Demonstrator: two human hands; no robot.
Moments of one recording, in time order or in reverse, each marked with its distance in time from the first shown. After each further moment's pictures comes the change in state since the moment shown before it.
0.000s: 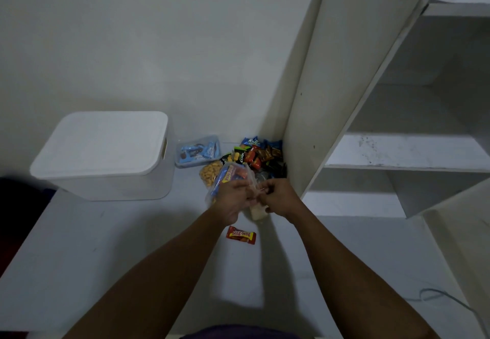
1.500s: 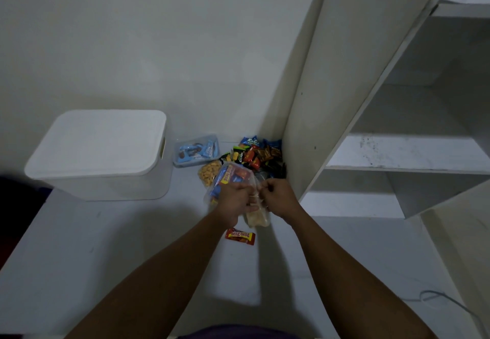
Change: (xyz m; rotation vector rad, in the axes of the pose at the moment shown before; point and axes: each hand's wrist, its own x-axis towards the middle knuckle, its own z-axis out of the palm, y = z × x) left_hand -0.001 -0.002 0.005 0.124 0.045 0.002; right_hand 0.007 0.002 0.005 -0.067 0.093 -0.039
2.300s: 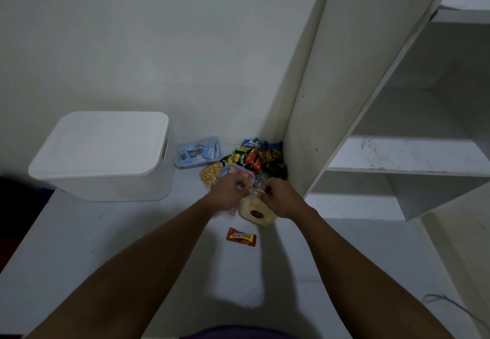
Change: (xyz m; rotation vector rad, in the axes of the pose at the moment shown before) left_hand 0.016 0.025 -0.035 0.940 -0.144 0.470; right_hand 0.000 -0.006 -0.012 -0.400 -0.102 -0.213
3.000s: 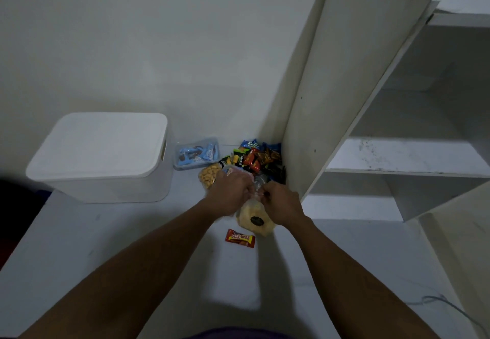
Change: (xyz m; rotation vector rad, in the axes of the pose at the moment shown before) left_hand -0.010 0.020 -0.004 0.543 0.111 0.352; right_hand -0.010 0.000 0.011 -0.218 0.132 0.033
